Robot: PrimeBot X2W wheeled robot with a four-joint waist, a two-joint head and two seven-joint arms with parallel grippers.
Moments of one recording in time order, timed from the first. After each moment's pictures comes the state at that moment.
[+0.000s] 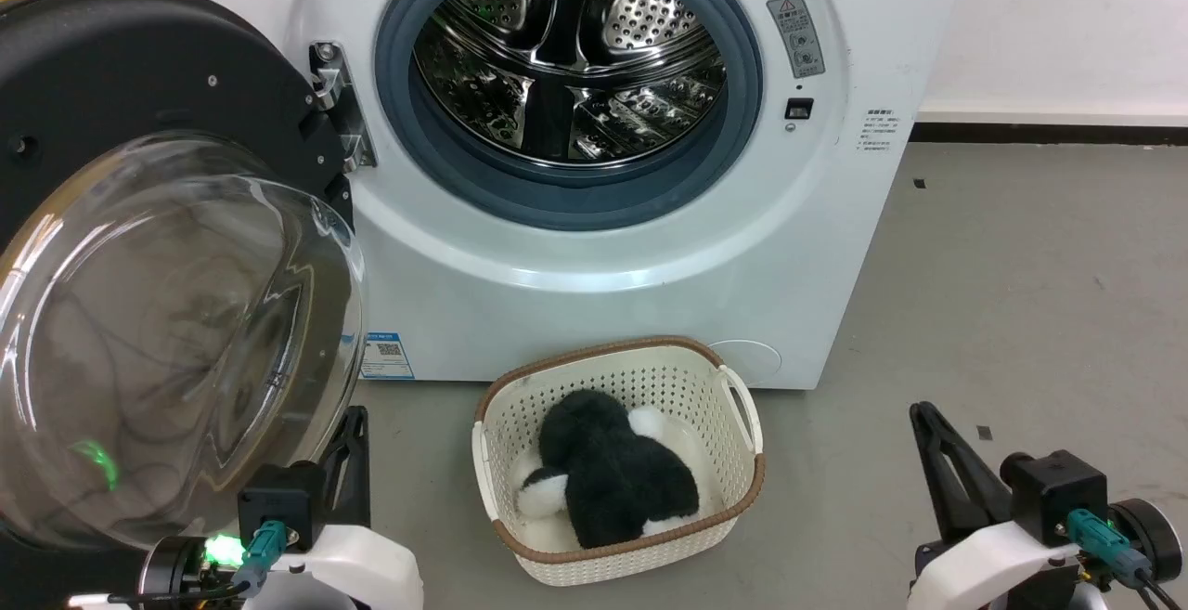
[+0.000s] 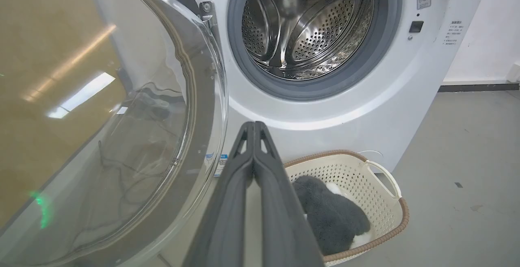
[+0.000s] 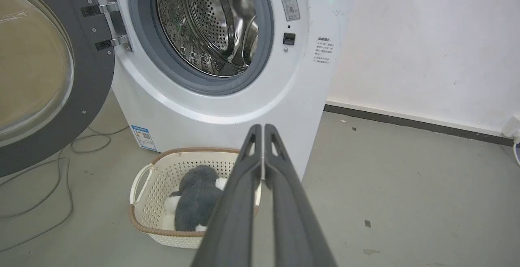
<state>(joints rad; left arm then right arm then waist) 0.02 0.05 0.00 0.00 0.00 0.01 0.00 0.01 -0.06 0.00 0.00 0.01 0.13 0.00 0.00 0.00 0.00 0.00</state>
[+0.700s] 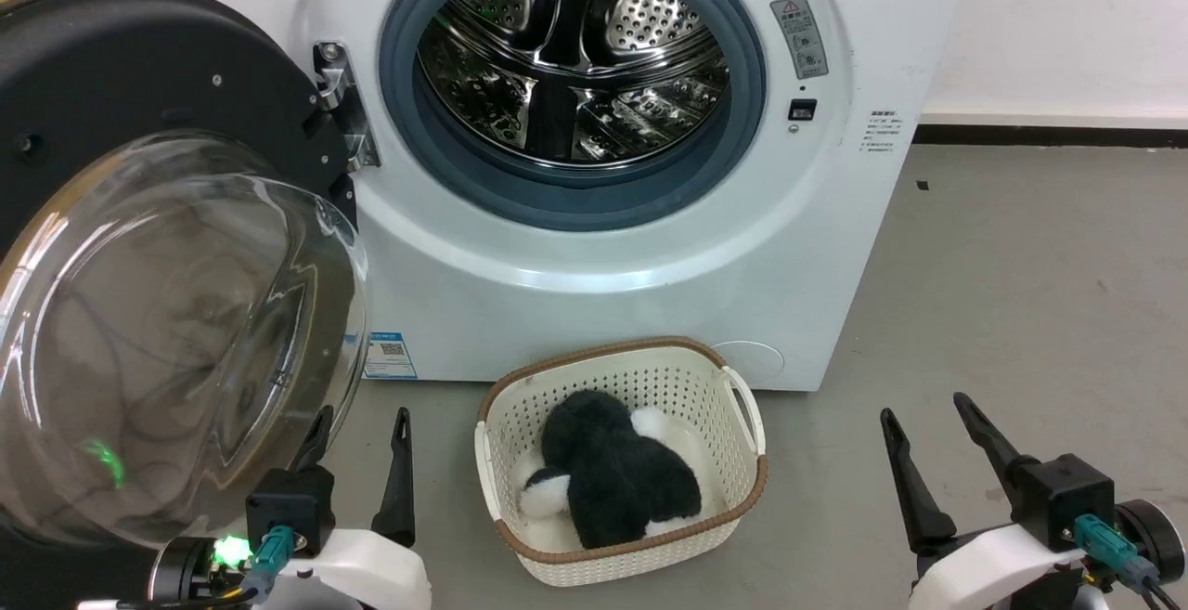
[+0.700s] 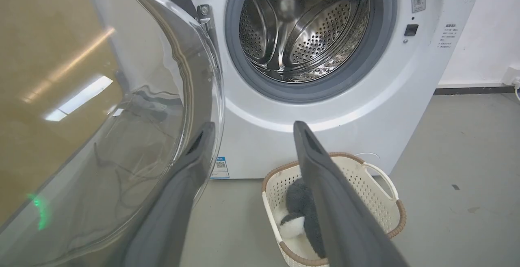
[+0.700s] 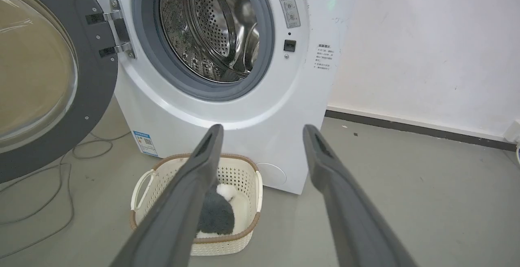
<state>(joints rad) 0.02 0.05 -0.02 0.02 -0.01 0.01 -0.03 0.02 -0.06 0.00 0.00 0.01 0.13 -0.03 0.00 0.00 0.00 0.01</state>
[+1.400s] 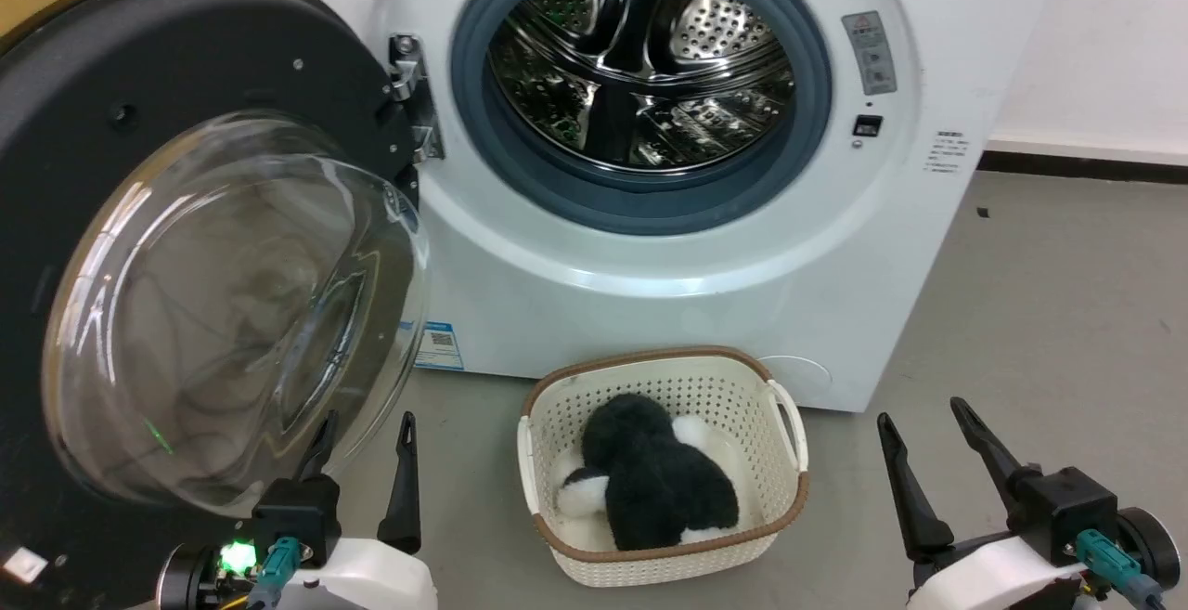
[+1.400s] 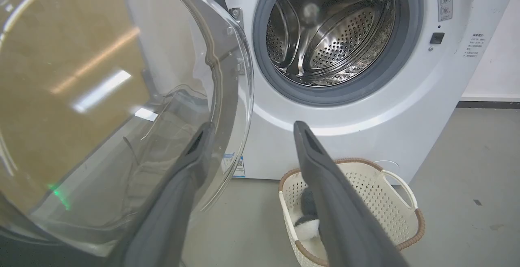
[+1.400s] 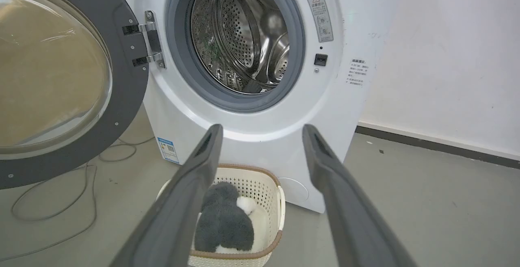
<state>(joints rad) 0.02 0.05 -0.03 0.03 -0.01 0.02 -0.07 0.03 -0.06 0.01 0.00 0.03 0.13 -0.07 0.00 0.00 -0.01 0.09</state>
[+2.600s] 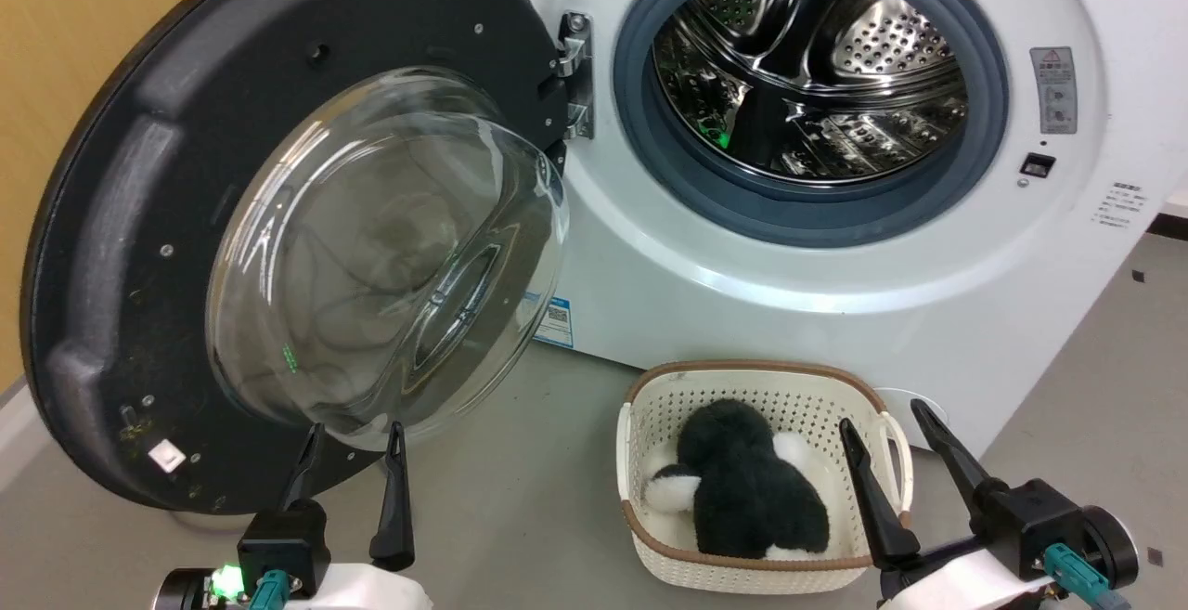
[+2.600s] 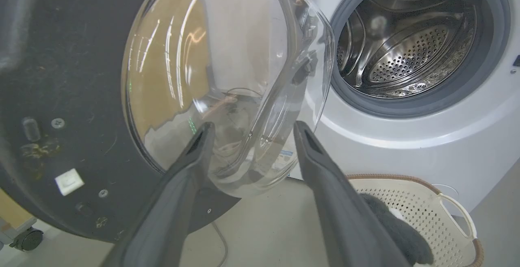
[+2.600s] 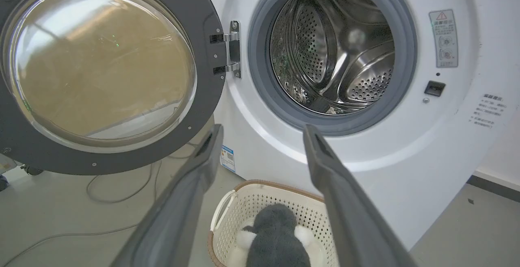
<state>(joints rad) 0.06 0.05 -0.04 0.02 -0.04 0.07 -0.14 0.03 -0.06 0.08 0.03 0.04 0.13 -0.14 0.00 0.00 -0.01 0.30</state>
